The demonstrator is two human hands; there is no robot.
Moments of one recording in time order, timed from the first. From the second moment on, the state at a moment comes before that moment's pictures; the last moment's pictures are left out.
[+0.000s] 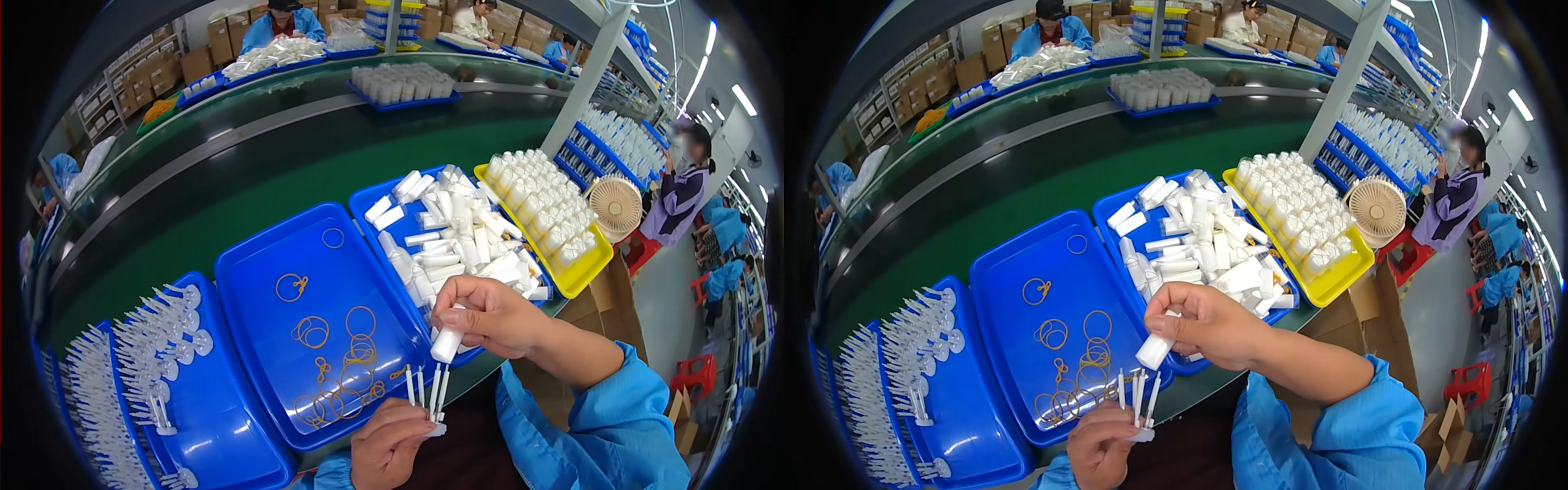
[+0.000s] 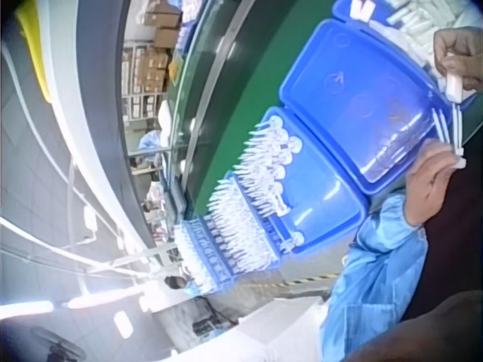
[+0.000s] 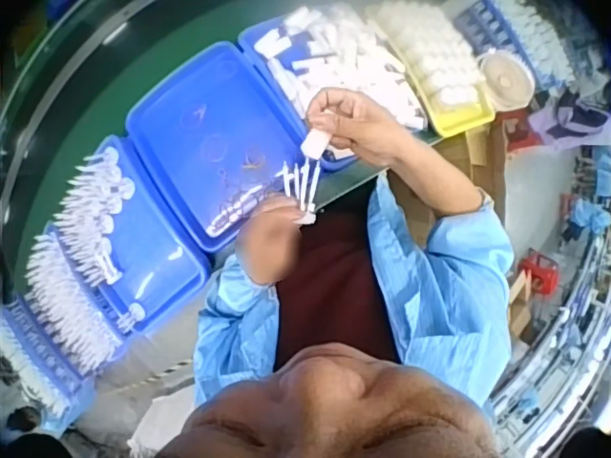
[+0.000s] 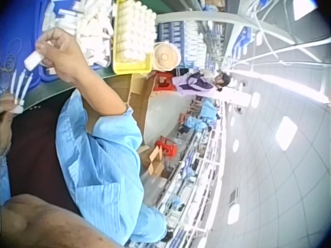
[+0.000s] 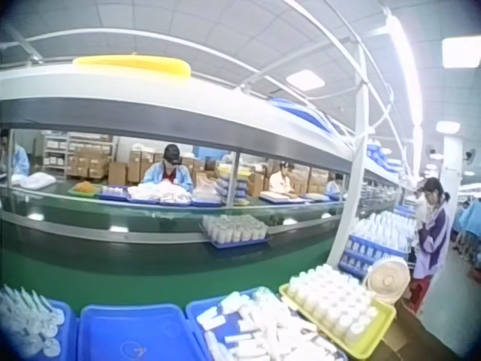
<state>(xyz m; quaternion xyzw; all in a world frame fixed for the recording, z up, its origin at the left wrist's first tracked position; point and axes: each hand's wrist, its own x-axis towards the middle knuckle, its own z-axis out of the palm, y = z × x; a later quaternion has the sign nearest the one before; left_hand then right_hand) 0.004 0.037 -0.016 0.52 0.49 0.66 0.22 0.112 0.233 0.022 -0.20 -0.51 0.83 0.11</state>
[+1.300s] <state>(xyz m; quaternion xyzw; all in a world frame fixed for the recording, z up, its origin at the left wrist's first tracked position) -0.005 0.042 -0.041 0.37 0.49 0.72 0.33 0.070 0.258 0.037 -0.15 -0.85 0.50 0.04</state>
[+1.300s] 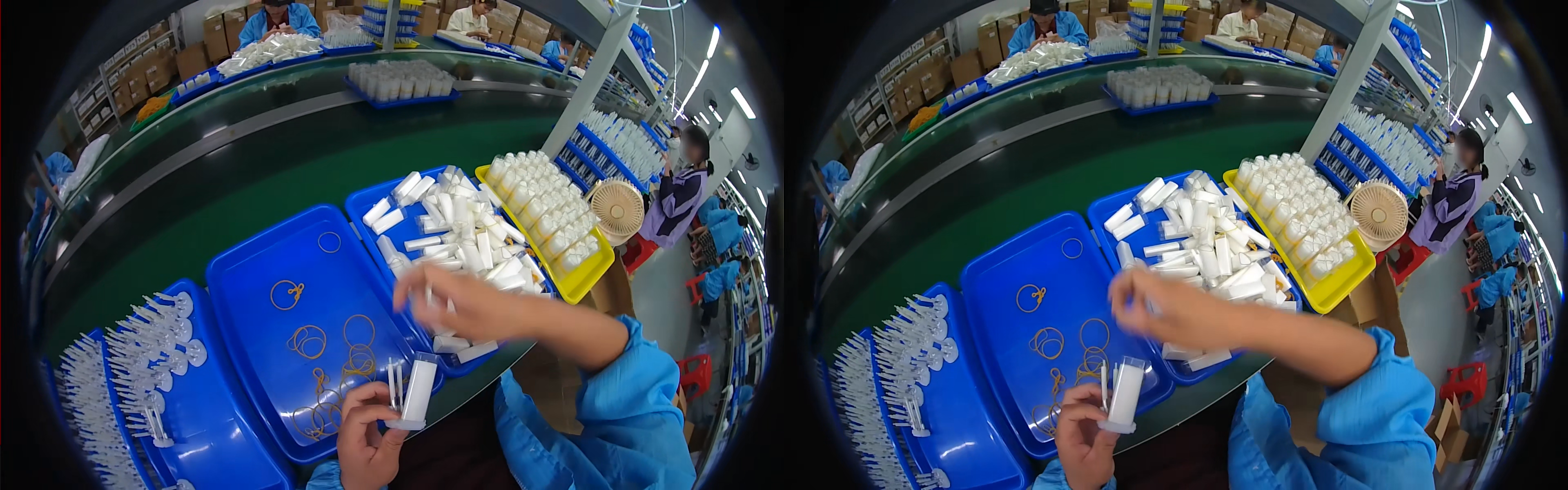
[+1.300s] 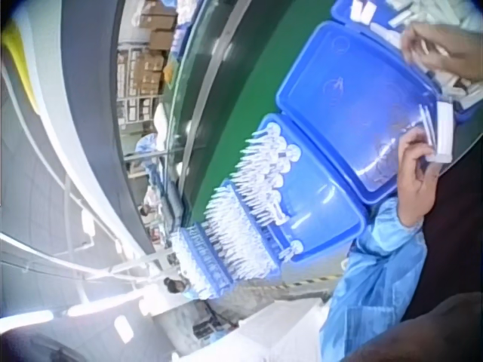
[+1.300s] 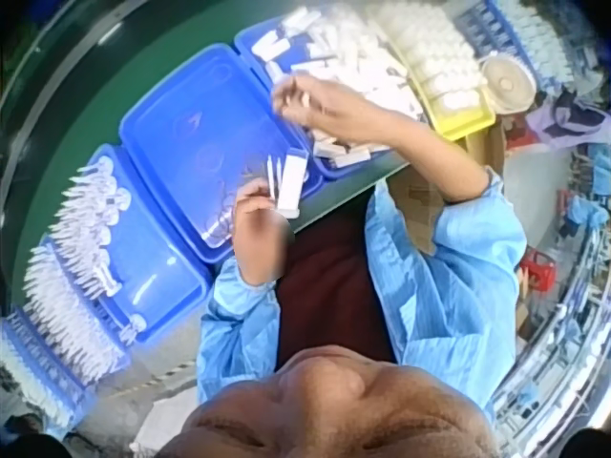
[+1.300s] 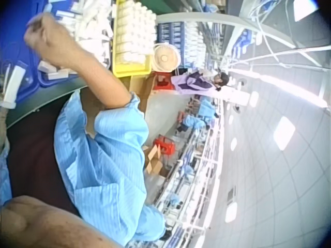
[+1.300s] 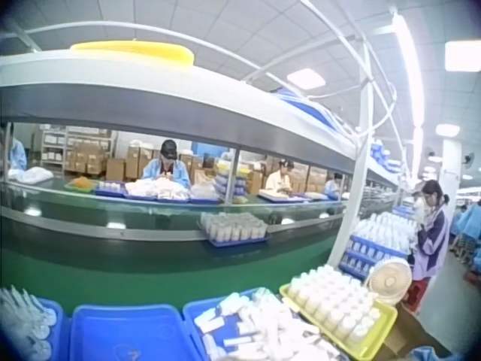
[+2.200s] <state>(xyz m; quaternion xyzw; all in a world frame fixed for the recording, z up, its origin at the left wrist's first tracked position) -0.009 0.044 -0.027 0.54 0.50 0.64 0.23 0.085 0.270 0.049 0.15 -0.96 0.20 0.13</state>
